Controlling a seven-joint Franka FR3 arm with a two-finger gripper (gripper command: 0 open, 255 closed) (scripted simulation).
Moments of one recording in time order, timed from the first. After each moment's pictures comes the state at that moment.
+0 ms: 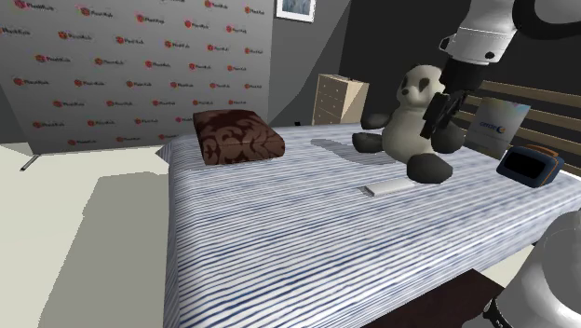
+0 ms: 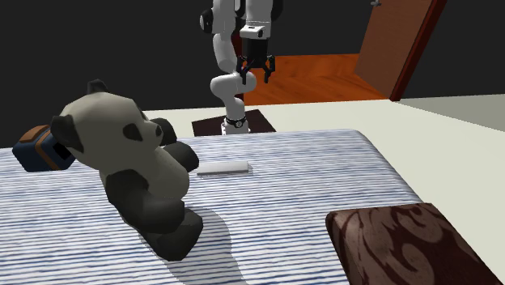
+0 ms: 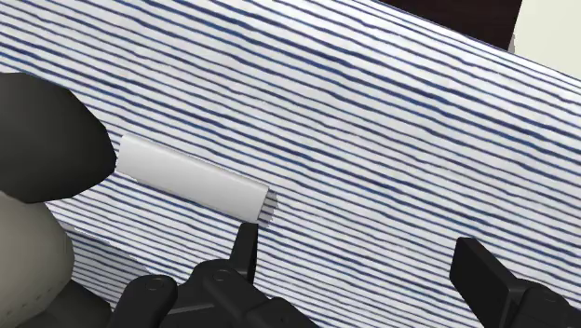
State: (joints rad) arm 0.01 -0.83 0.04 -2.33 -0.07 1.61 0.04
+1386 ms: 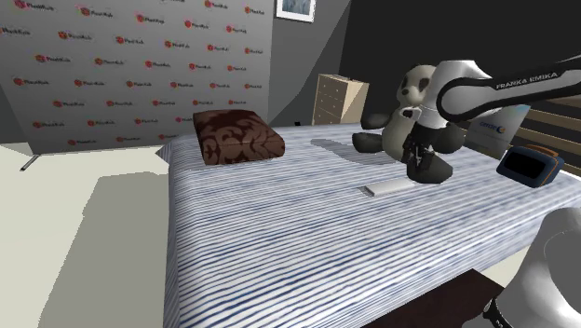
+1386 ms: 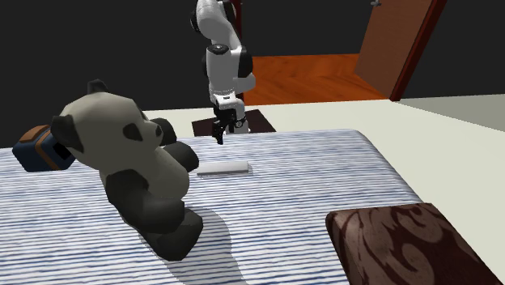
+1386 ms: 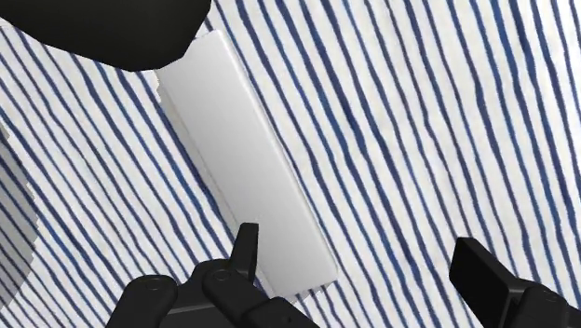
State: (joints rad) arm 0.18 -0.53 -0.52 -2.52 -0.30 2.09 -0.94
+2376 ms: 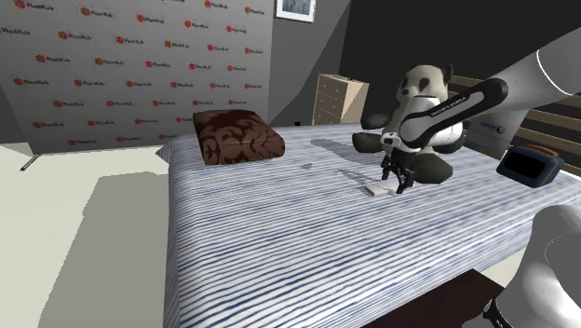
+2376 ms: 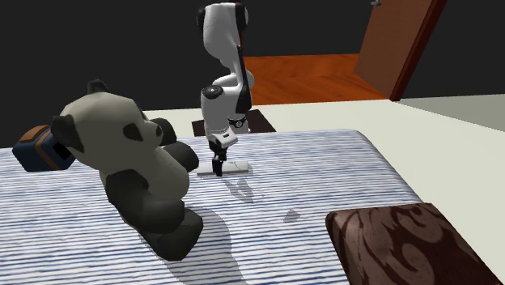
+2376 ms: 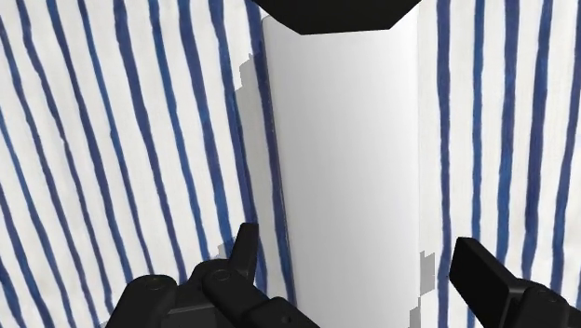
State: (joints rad) arm 0.34 -0.11 -0.77 -2.46 -0.11 2.39 -1.45
